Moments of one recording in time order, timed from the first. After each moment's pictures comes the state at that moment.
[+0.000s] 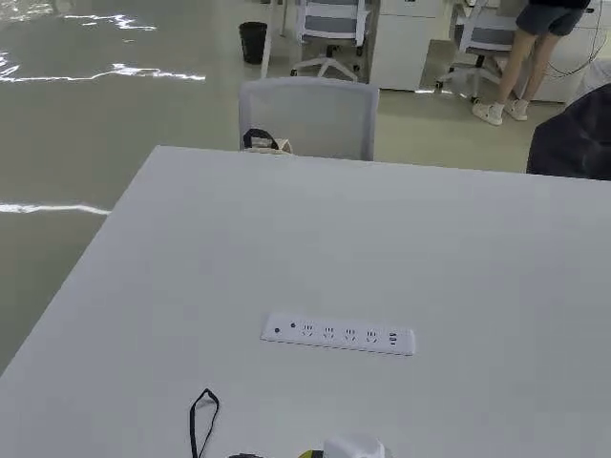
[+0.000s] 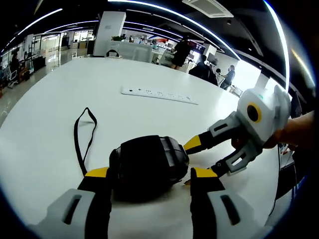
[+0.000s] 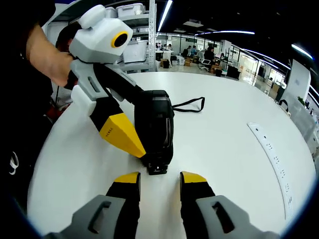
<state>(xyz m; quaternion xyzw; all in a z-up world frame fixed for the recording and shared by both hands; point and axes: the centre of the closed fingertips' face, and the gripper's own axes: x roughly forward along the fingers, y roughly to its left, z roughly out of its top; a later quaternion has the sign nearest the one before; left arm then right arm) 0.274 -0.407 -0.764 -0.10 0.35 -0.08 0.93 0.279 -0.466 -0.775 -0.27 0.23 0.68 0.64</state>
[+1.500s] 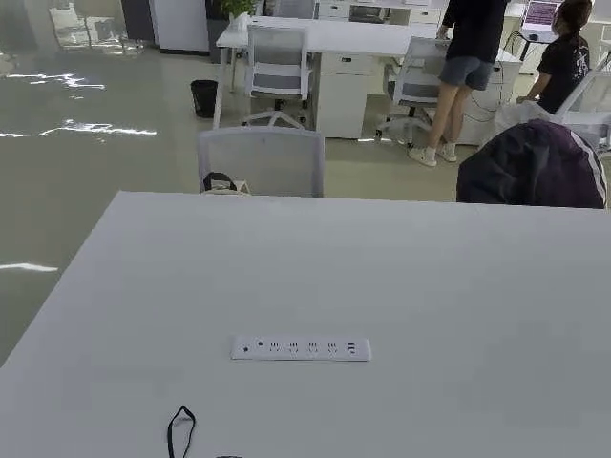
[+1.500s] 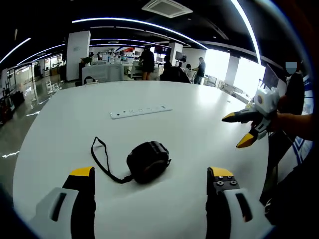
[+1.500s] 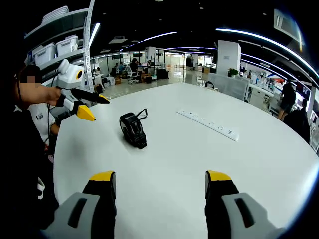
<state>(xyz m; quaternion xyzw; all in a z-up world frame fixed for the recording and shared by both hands) 0.218 -0.373 -0.688 -0.01 0.29 -0.18 0.94 0.237 -0.614 -0.678 -0.14 0.25 0.46 0.84</state>
